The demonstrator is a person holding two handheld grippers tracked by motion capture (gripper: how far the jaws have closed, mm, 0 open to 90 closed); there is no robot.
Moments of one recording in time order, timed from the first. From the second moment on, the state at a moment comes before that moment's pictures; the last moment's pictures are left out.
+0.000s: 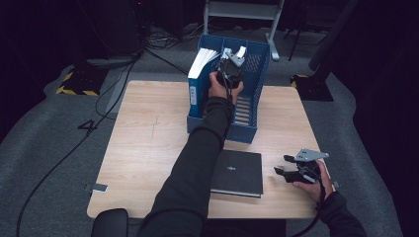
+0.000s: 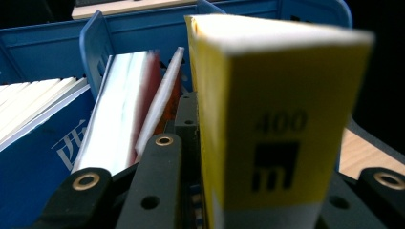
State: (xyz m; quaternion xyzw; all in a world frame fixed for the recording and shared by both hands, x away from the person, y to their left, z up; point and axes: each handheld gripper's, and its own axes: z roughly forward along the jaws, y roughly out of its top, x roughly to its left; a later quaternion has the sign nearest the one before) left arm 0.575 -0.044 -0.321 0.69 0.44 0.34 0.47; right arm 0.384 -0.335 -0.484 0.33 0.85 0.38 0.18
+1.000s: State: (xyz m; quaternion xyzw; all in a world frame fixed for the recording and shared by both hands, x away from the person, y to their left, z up) left arm 0.564 -0.046 -0.331 0.74 0.38 0.36 0.42; right arm 0.384 -0.332 -0.484 0.32 0.85 0.38 0.17
